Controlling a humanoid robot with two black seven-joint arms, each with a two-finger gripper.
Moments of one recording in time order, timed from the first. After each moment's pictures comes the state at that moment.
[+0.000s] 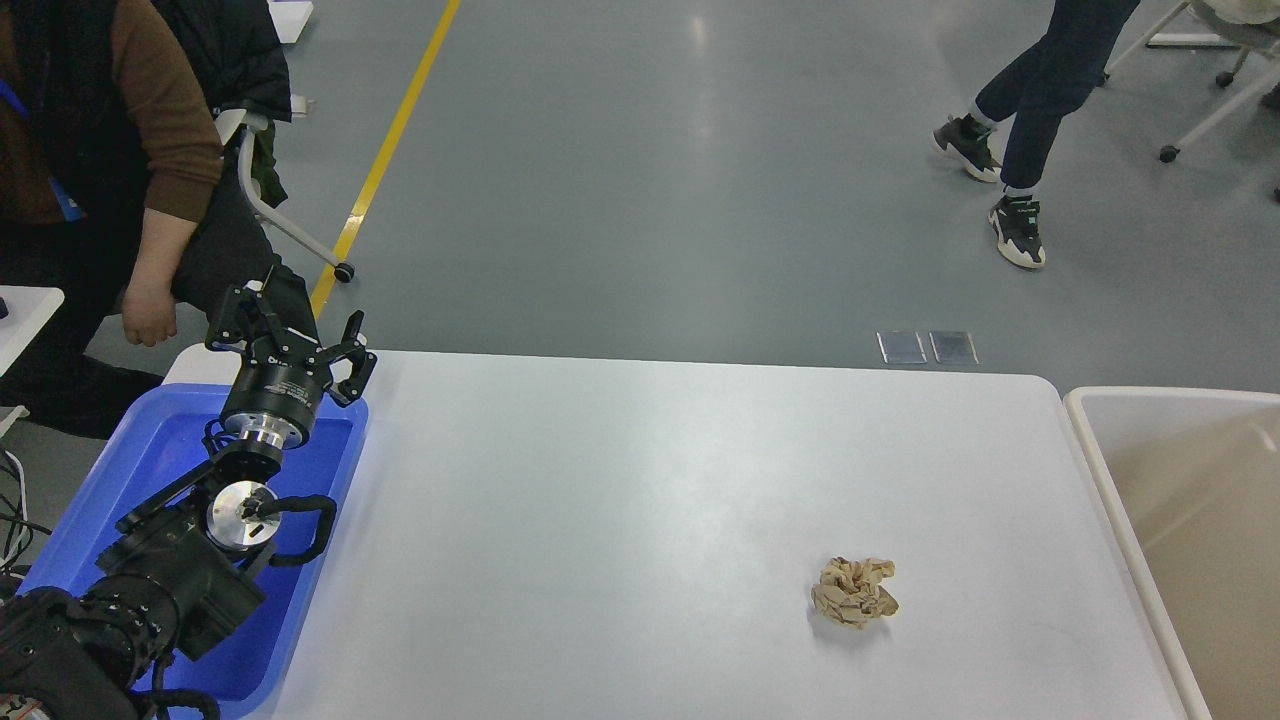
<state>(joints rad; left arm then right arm) -0.71 0.21 -0.76 -0.21 -0.11 -0.63 -0.56 0.70 -0.45 -0.02 -0.19 -0.16 0.22 0.14</state>
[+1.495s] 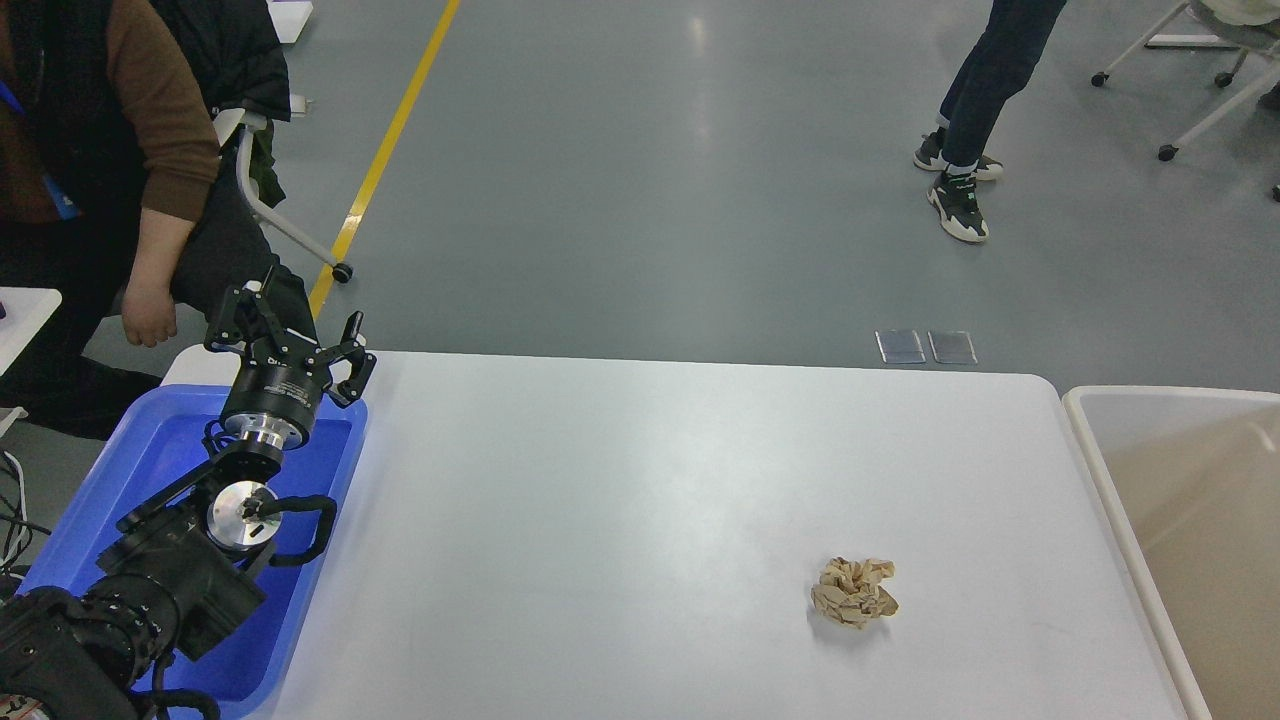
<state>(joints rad) -0.71 0.21 -0.76 -0.21 -0.11 -0.63 -0.56 0.82 -0.81 0.88 0.64 0.01 0.35 0.15</state>
